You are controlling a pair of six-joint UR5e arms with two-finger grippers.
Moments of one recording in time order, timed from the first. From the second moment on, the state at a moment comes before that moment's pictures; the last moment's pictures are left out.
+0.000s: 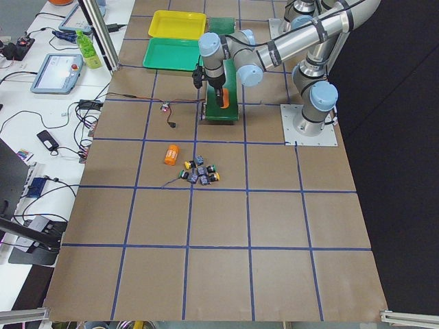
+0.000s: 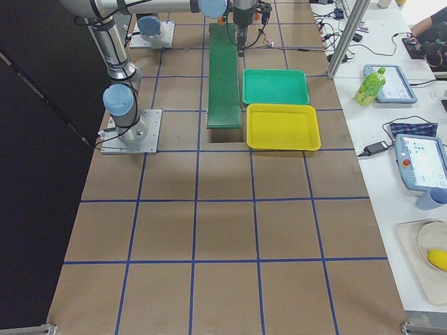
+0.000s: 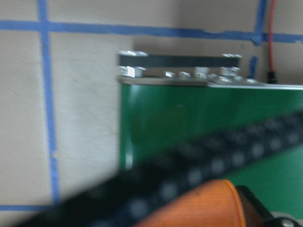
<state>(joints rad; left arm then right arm) -1.38 -1.61 -2.03 -1.27 1.54 0.12 1.60 -1.56 1.54 -1.59 -1.57 0.17</state>
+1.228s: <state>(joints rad) -1.47 -1.66 -2.04 -1.14 1.54 0.04 1.60 -1.56 1.56 -1.60 -1.57 0.17</state>
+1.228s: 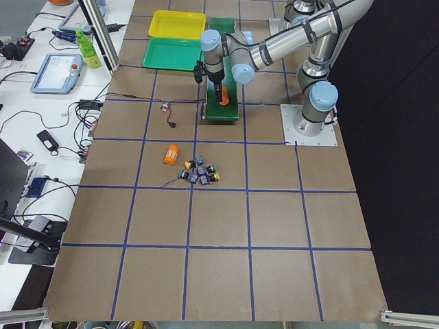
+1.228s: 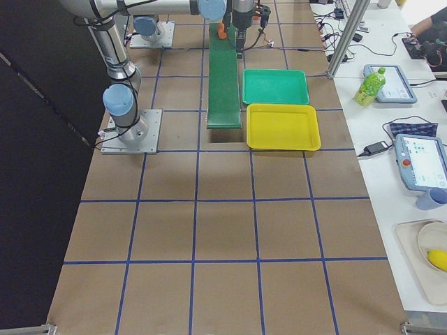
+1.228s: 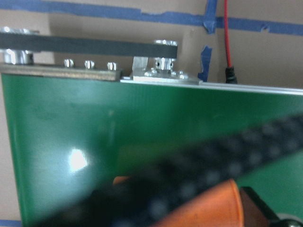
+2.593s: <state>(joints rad) -1.03 -1.89 -1.84 -1.06 1.55 0.92 1.50 -1.57 1.81 -1.69 -1.57 0.02</state>
